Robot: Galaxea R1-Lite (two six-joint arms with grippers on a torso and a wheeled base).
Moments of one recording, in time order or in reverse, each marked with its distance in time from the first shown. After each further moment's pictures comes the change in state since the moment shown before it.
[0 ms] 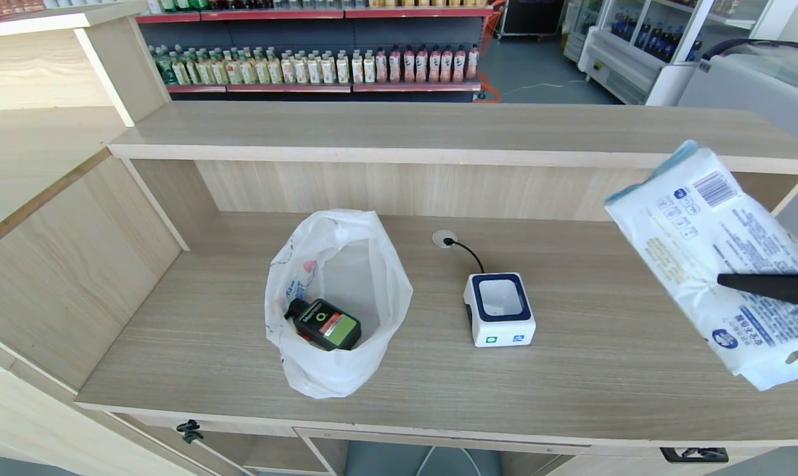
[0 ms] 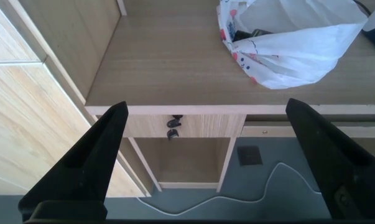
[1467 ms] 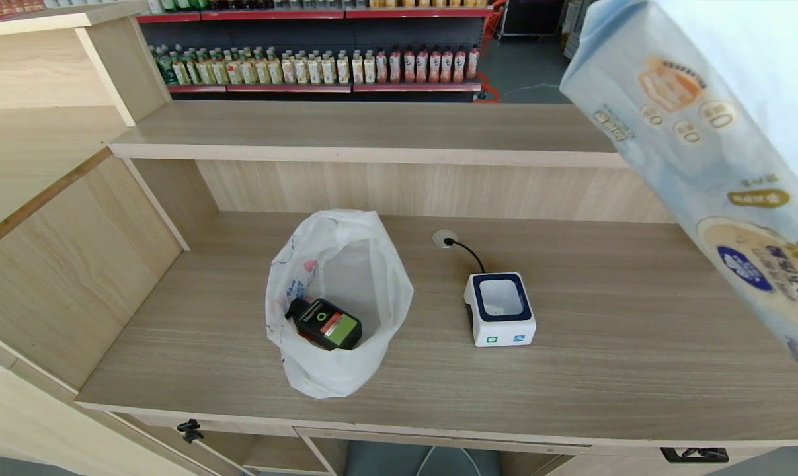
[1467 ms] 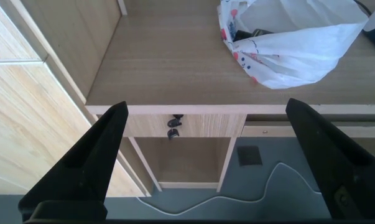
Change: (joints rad) left arm -0.001 0.000 0.000 0.000 0.000 0.000; right arm 0.508 -0.149 -0.518 0.695 0.215 0.049
